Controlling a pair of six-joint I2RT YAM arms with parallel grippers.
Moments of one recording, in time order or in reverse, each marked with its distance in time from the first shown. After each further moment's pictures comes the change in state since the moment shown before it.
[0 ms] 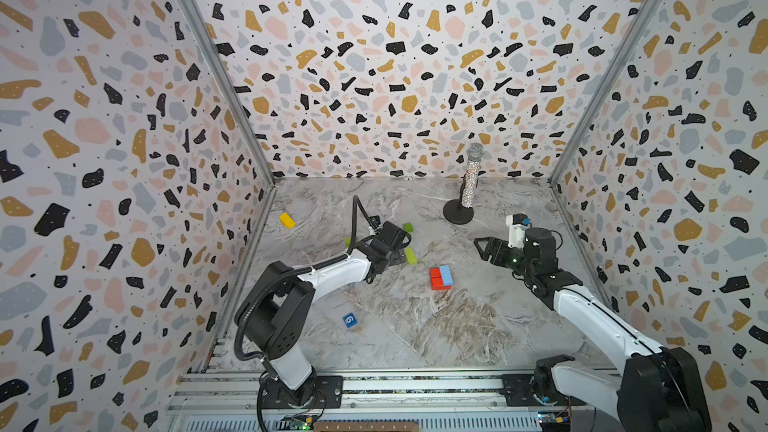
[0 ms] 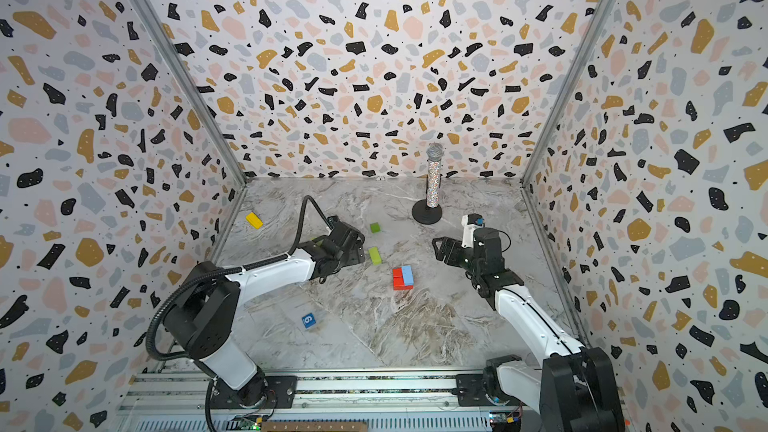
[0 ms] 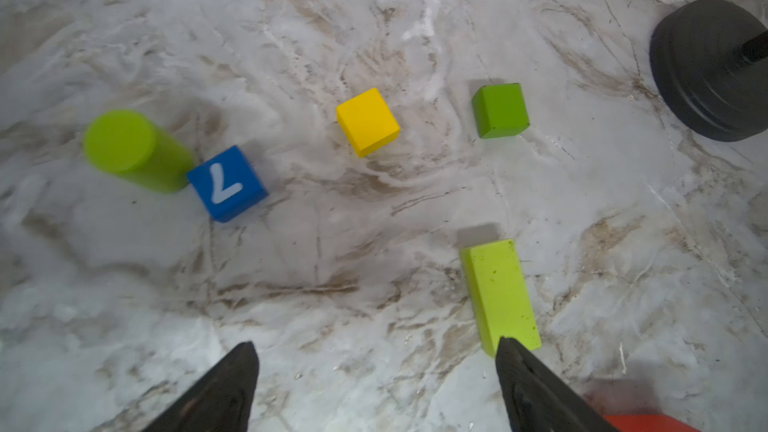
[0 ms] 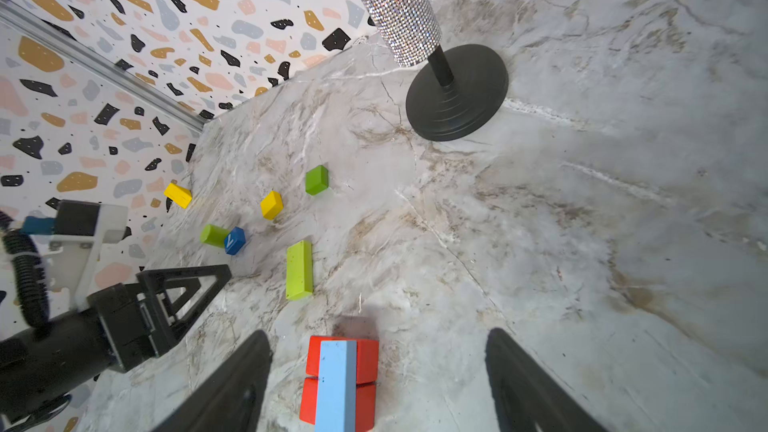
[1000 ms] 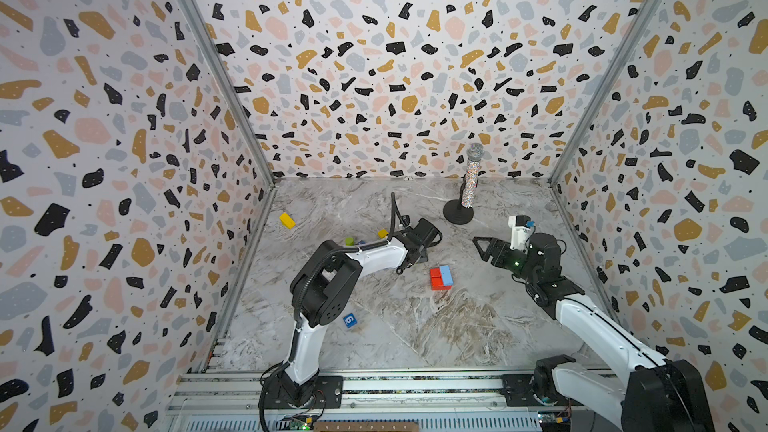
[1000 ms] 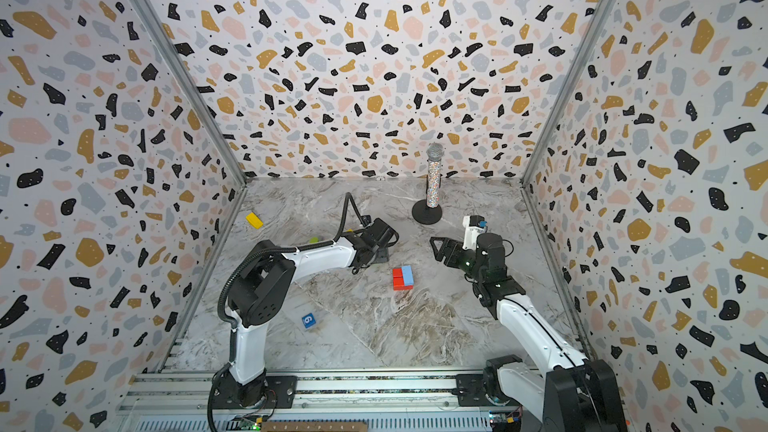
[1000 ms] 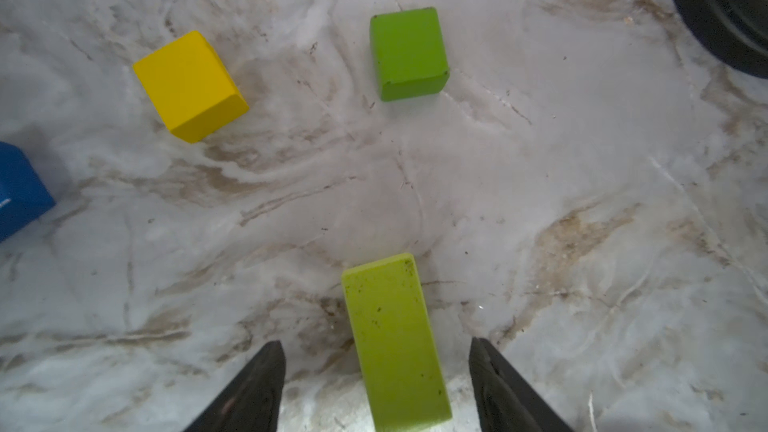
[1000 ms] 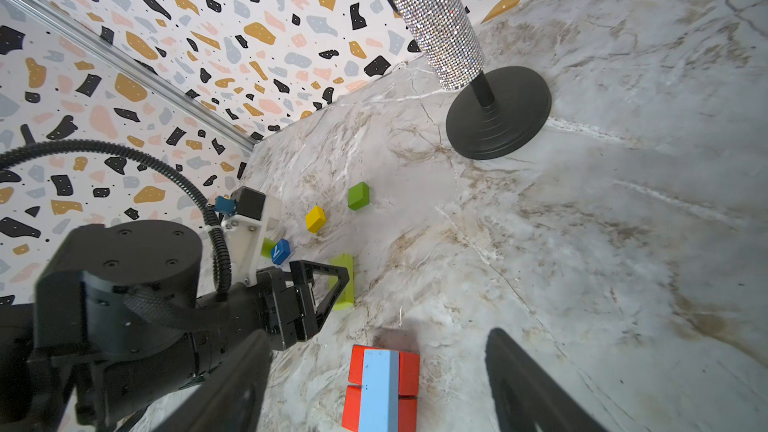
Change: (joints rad) left arm -0.084 0.313 0.298 -0.124 -0.011 -0.067; right arm 0.000 -0.053 -0.050 0.109 -0.057 0.066
